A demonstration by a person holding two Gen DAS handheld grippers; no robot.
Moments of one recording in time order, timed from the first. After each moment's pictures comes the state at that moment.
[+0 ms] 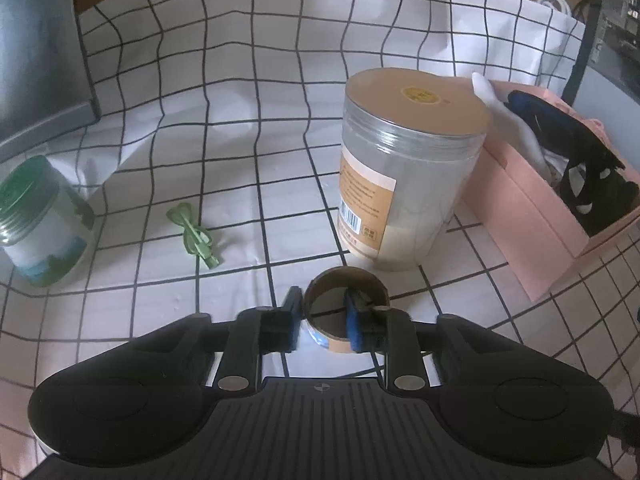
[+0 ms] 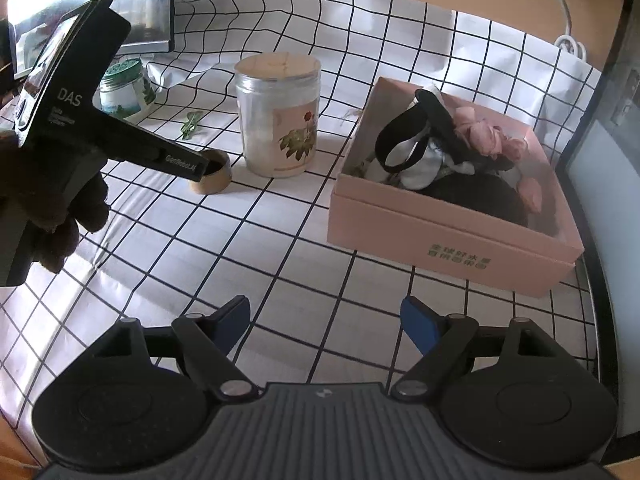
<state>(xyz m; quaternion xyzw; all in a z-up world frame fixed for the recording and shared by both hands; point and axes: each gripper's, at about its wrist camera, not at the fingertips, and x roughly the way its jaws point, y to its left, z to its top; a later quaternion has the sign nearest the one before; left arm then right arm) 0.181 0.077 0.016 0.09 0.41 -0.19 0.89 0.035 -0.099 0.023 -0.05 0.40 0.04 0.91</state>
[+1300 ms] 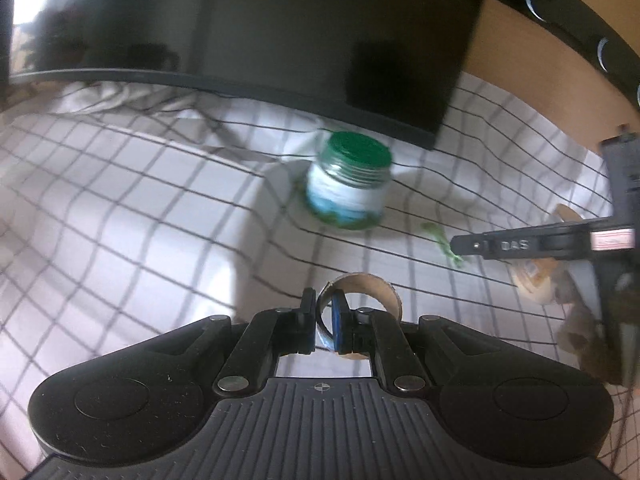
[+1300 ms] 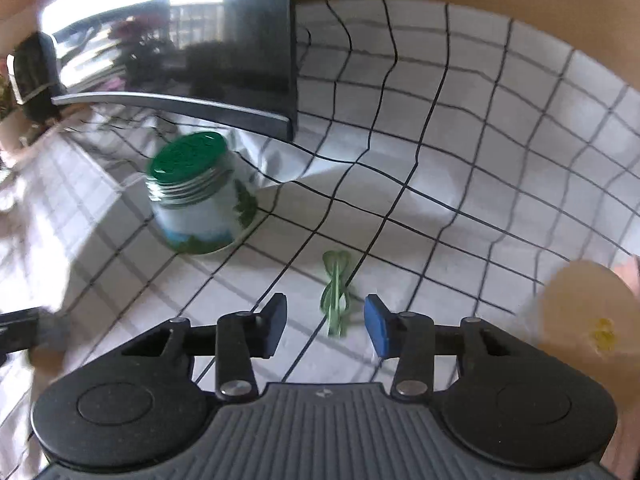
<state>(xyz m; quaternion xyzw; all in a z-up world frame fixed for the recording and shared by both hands) 0.120 0.306 0.053 -0.09 0.36 -0.06 0.93 0.247 0.057 0.042 -0.03 0.39 0.16 0.91</state>
